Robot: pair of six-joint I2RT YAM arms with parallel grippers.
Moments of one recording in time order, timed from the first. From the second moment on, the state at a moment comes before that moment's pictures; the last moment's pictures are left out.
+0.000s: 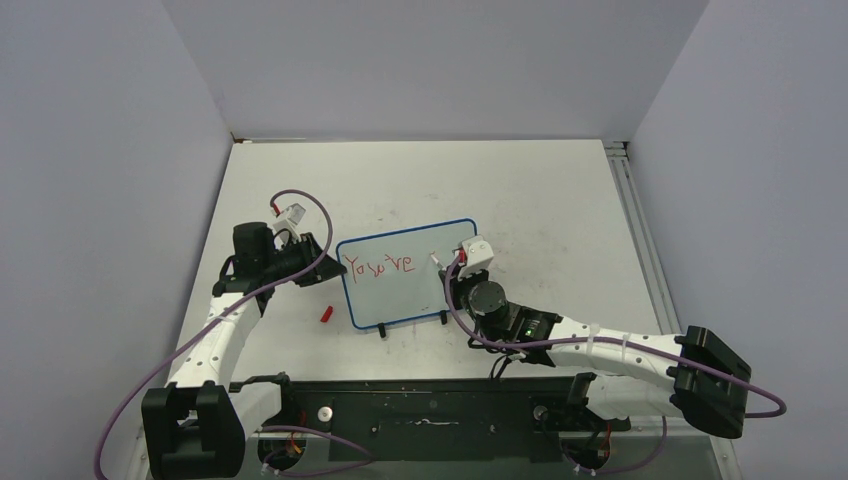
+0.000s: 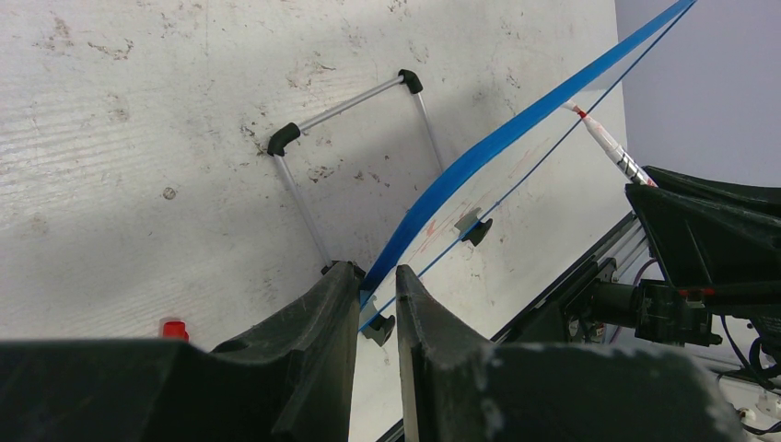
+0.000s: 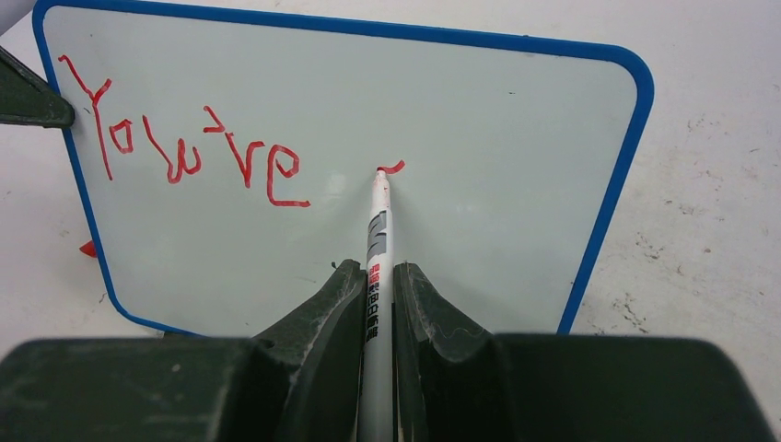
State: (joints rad) left arm 0.02 1.07 0.65 -0.29 0.72 -0.39; right arm 1.08 1.15 0.57 0.30 0.58 0.25
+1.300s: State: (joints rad) left arm 0.02 1.07 0.65 -0.29 0.72 -0.39; right arm 1.08 1.06 0.52 0.24 0.62 0.28
